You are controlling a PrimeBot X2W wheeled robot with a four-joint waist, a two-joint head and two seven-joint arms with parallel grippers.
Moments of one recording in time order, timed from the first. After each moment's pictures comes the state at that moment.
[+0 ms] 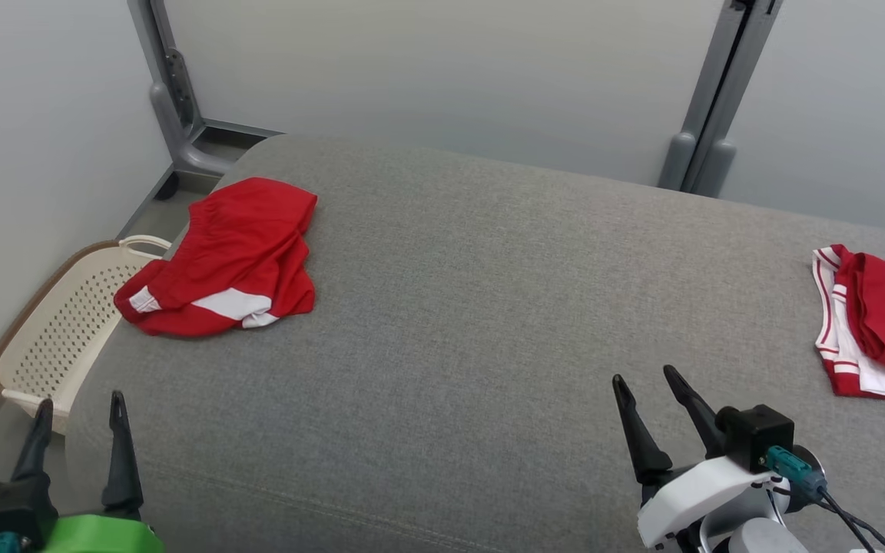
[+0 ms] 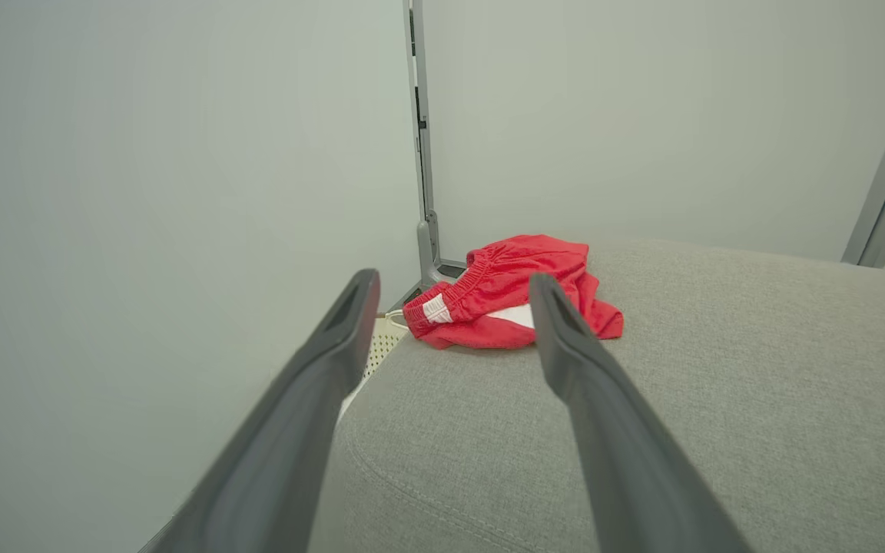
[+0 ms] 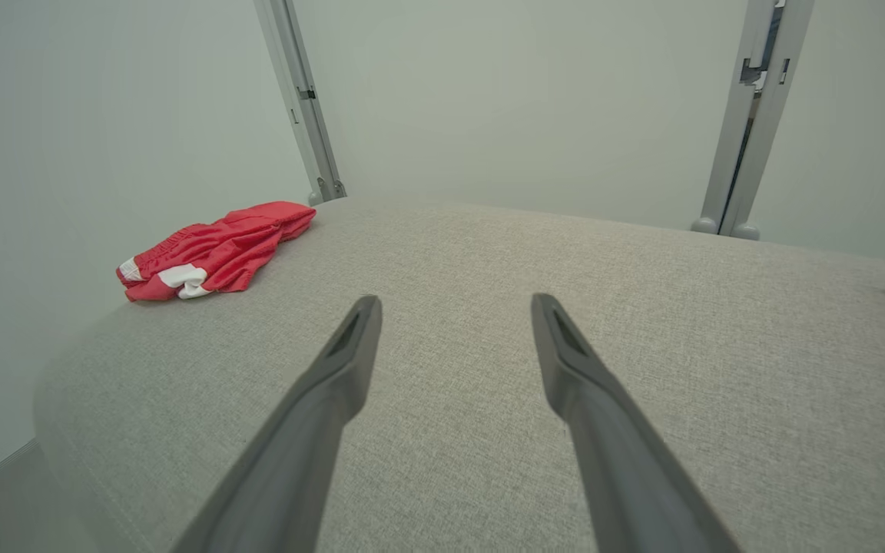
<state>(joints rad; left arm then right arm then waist) 0.10 0.16 0.12 0.10 -0.15 -0.04 -0.21 -0.09 -0.10 0.23 0.34 0.28 0.13 -0.26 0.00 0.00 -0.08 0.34</state>
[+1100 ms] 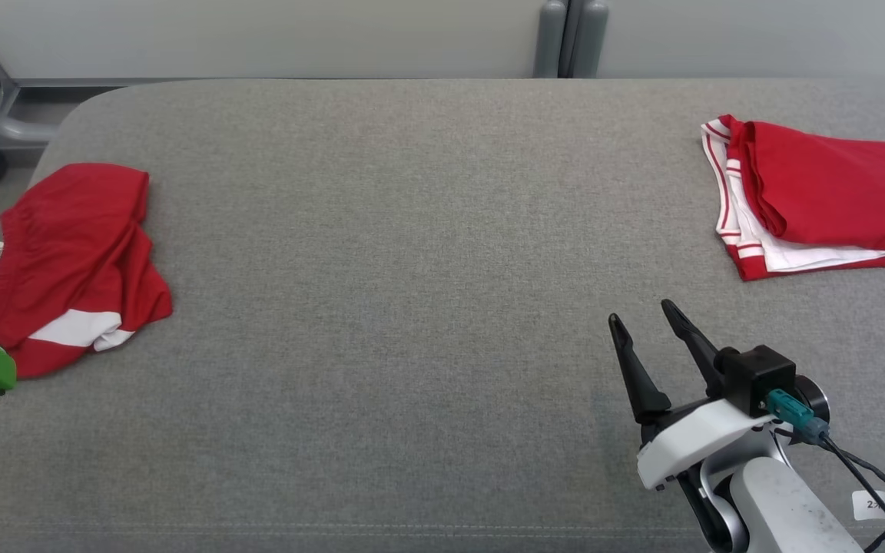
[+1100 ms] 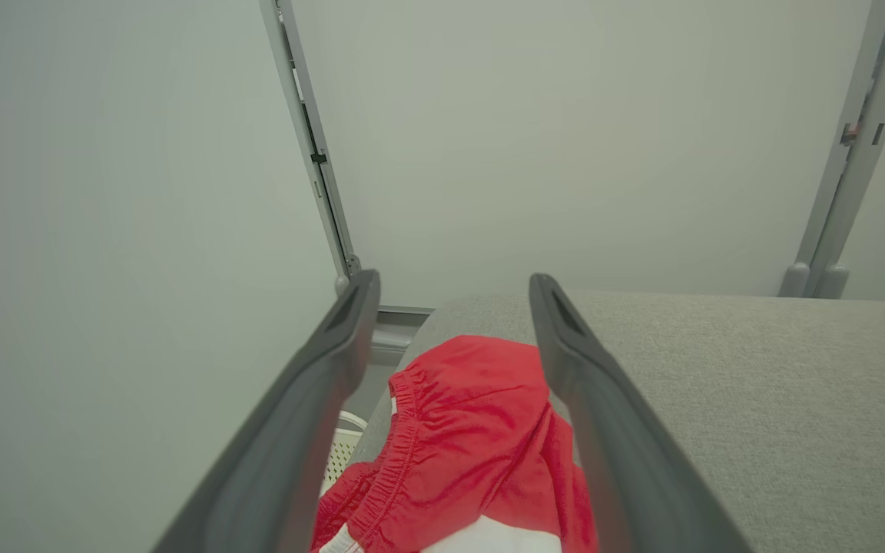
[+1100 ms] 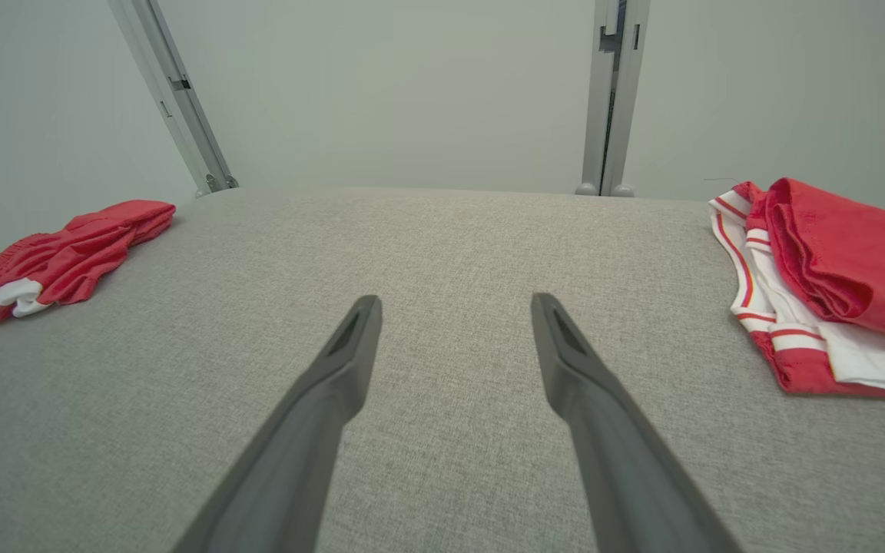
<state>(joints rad) -0.41 0.43 0.10 0.45 -0.32 -0.12 -0.14 -0.21 -0.14 0.26 0.33 0.26 0.13 -0.26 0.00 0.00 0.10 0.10</state>
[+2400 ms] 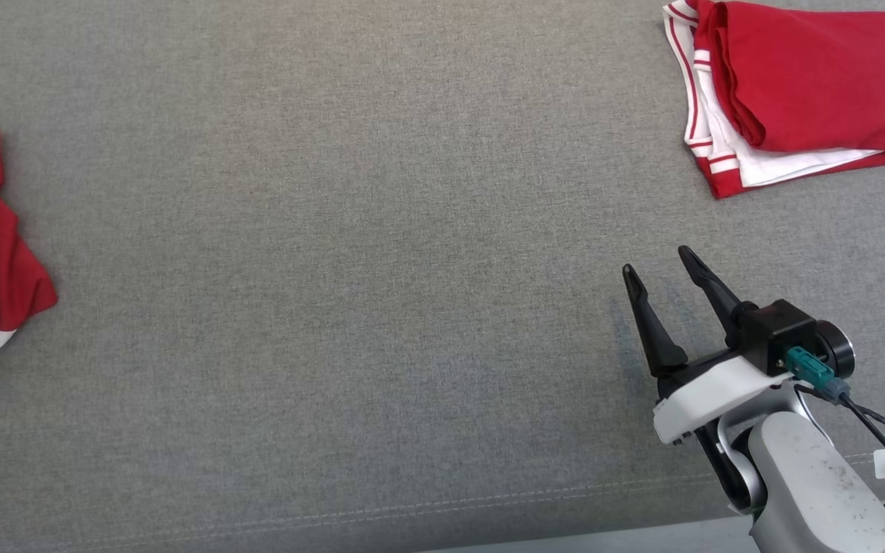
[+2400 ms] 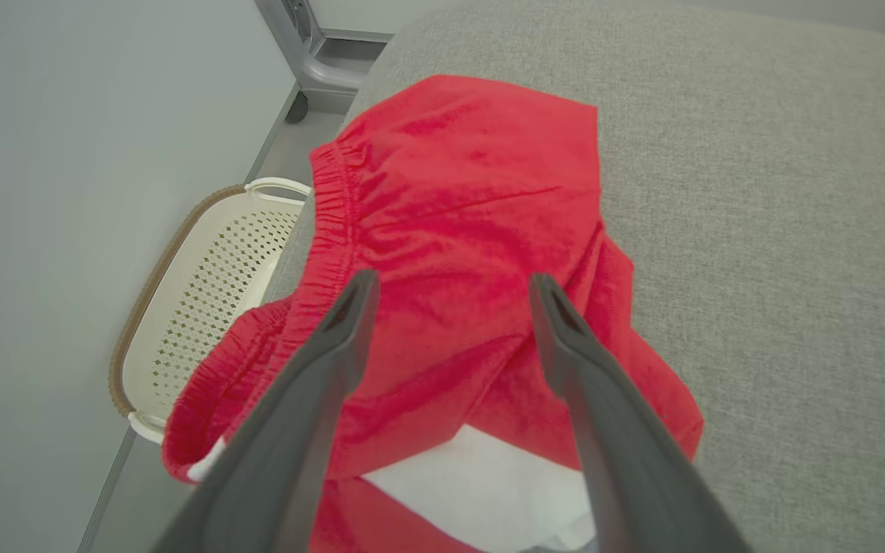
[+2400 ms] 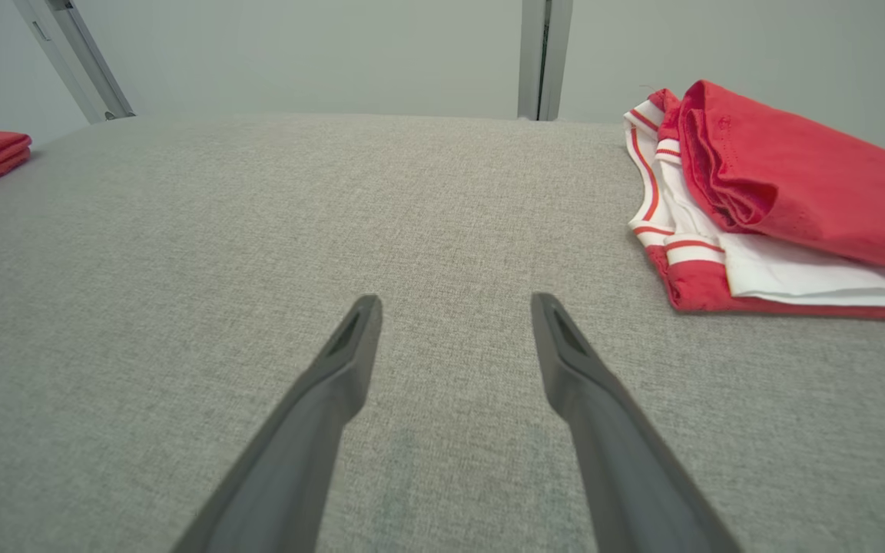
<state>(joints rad) -0.77 0.65 -0.30 0.98 -0.74 -0.13 0.11 -0.29 -0.19 0.26 0.30 0.23 0.13 -0.26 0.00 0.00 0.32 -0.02</state>
